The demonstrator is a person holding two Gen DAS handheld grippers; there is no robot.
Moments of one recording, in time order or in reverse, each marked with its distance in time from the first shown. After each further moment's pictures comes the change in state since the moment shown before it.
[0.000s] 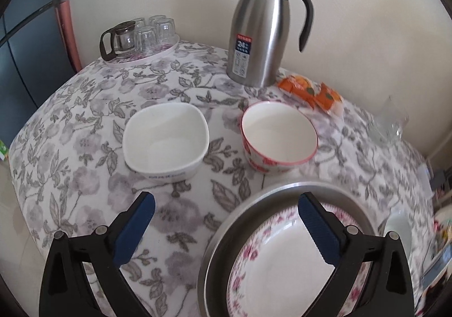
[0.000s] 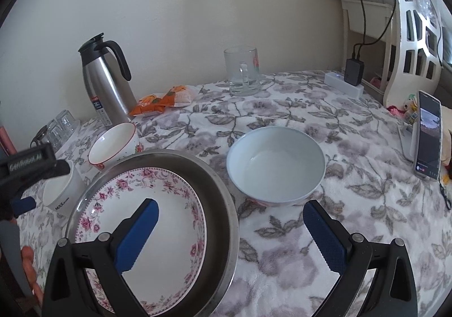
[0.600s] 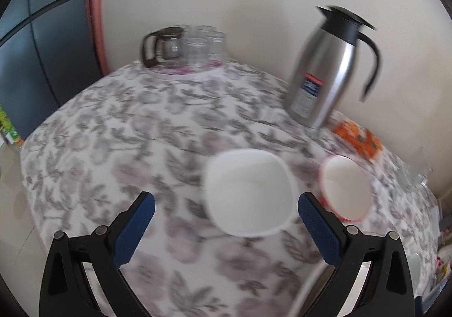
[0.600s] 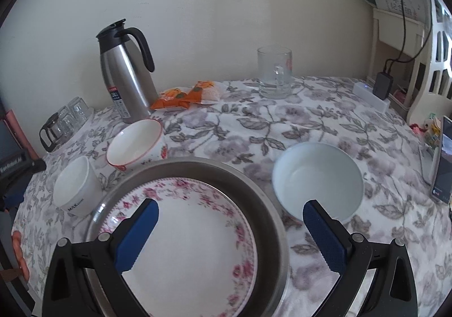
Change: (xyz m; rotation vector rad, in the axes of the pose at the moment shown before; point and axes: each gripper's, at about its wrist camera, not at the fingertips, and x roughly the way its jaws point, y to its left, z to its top) left arm 0.009 0.114 0.051 -0.117 -0.064 0.076; right arm 0.013 0.048 0.026 -0.067 0.037 0.063
